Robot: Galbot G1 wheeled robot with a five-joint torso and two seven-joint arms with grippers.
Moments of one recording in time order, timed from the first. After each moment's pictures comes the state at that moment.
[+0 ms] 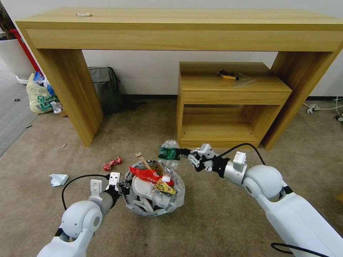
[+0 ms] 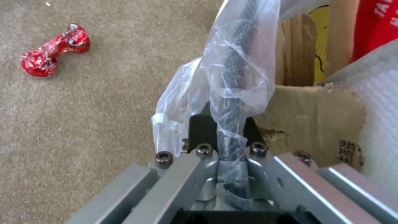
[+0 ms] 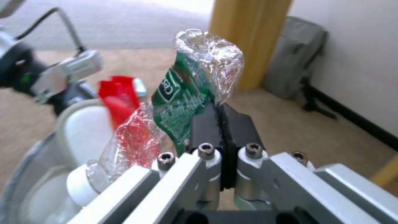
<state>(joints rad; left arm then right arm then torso) 1.34 -1.16 -0.47 -2.01 -0.55 0.74 -0.04 -0.97 0.95 0.20 1.94 0.38 -0.22 -0.57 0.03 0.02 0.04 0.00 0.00</state>
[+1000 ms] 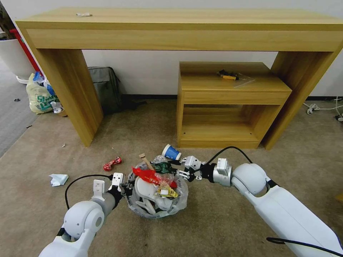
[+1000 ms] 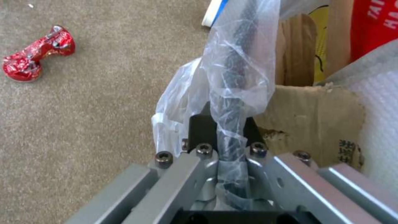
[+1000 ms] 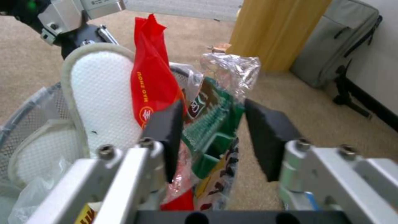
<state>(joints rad) 1.34 -1.16 -0.45 -2.01 -0.54 0.74 -0.01 -0.84 0.92 0.00 1.83 0.27 -0.17 -0.66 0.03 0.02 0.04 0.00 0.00</state>
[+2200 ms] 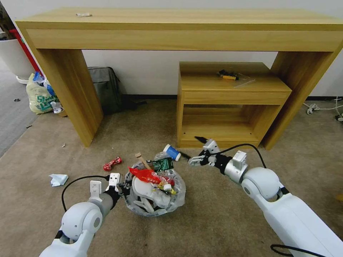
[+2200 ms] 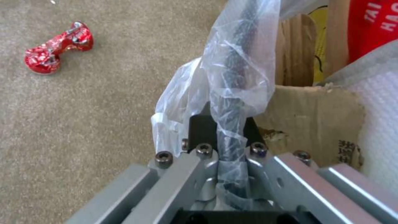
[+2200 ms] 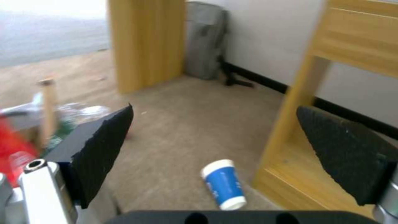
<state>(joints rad) 1.37 -1.20 -0.50 -2.02 -0.53 0.74 -0.03 -1.00 0.97 0.20 1.88 0.44 -0.22 -0.25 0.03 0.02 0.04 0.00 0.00</state>
